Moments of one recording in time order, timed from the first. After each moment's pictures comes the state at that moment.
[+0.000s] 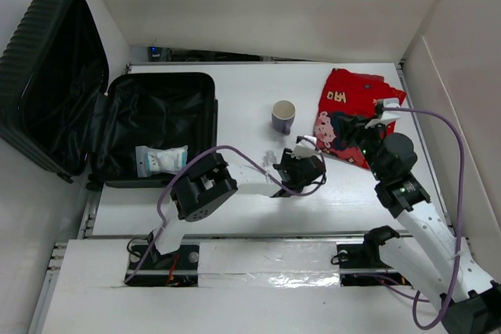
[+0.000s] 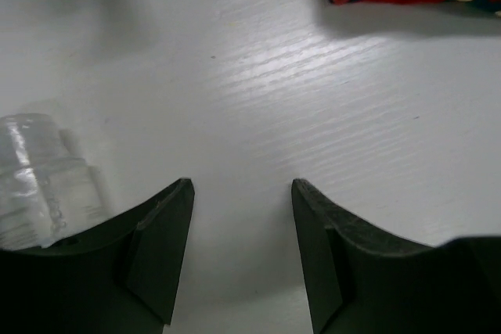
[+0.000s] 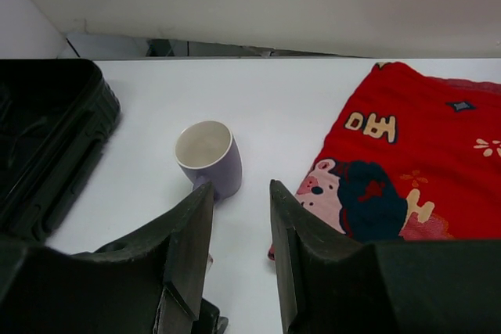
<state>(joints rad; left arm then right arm) -1.16 2.06 1.31 -0.10 -0.64 -0.60 0.36 0.72 0.64 0.10 0.12 0.18</state>
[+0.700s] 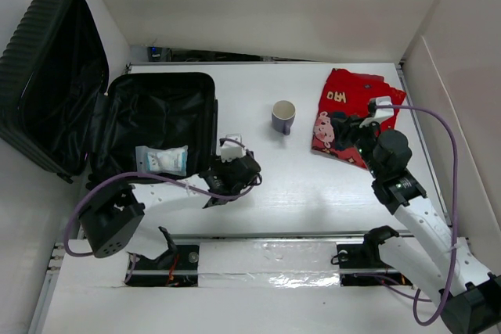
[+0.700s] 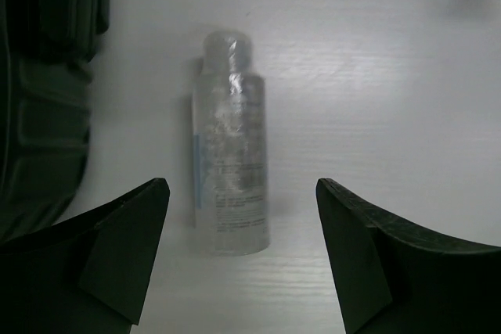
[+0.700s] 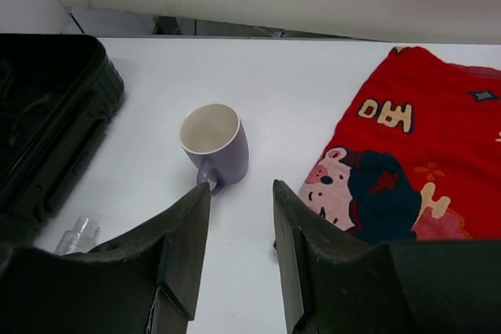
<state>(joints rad) -0.99 1.38 0.70 -0.19 -0.71 -0.81 0.36 0.76 0.64 0.10 0.07 0.18</state>
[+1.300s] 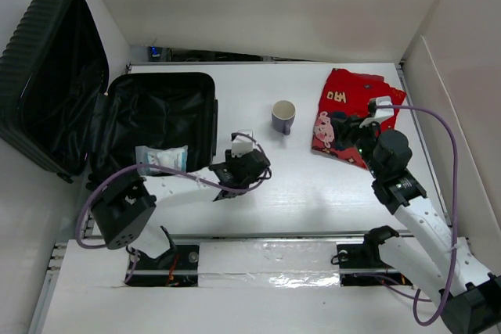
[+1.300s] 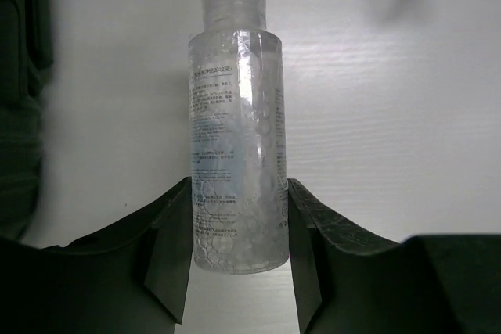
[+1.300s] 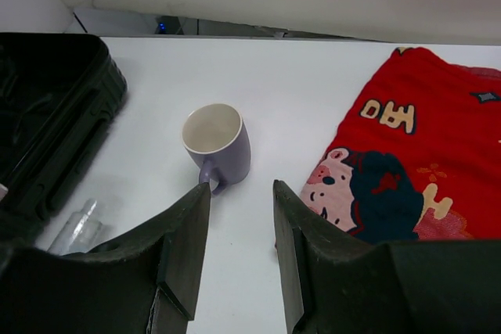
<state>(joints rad) -0.98 1.49 0.77 -0.25 -0.65 -0.79 0.36 0.76 0.64 0.10 0.06 0.18</state>
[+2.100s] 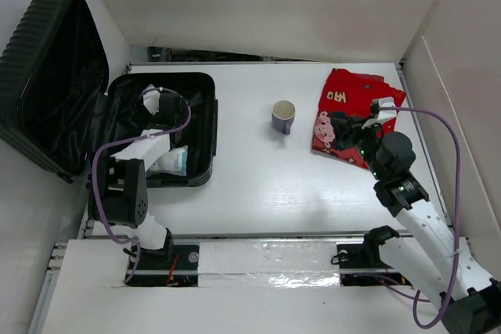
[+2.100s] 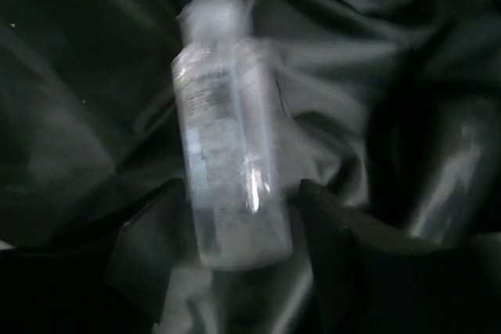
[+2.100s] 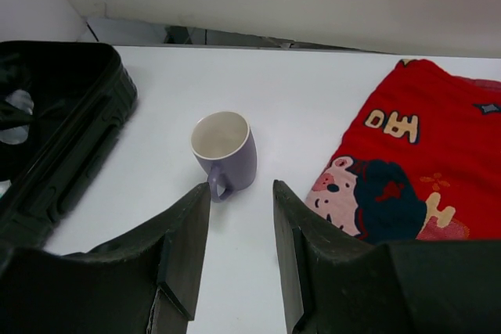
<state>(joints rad) -0.14 1.56 0.91 -0.03 -0.41 -0.75 0.36 0.73 0.64 0.10 0.04 0.18</state>
